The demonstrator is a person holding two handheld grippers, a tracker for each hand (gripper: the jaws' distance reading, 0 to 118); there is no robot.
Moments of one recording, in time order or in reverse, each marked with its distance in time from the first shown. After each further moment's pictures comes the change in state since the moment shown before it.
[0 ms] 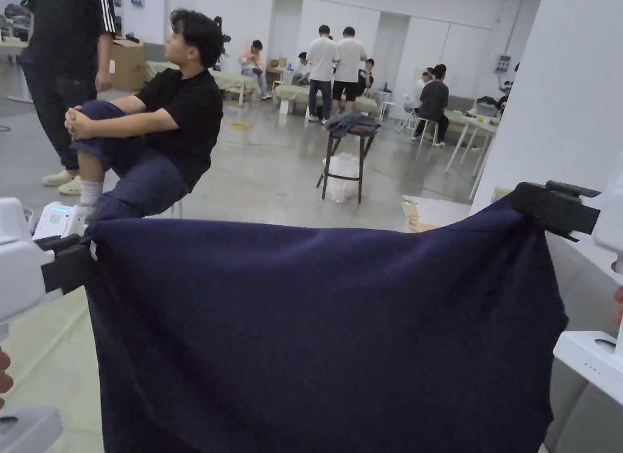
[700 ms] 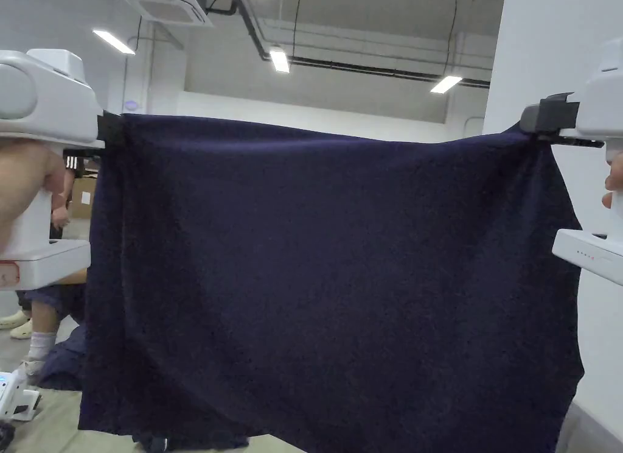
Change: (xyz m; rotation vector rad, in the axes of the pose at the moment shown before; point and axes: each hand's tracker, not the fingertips) left arm 0.084 0.287 -0.128 0.182 0.059 -0.146; right arm -0.003 0.239 -0.070 0.196 -0.218 0.106
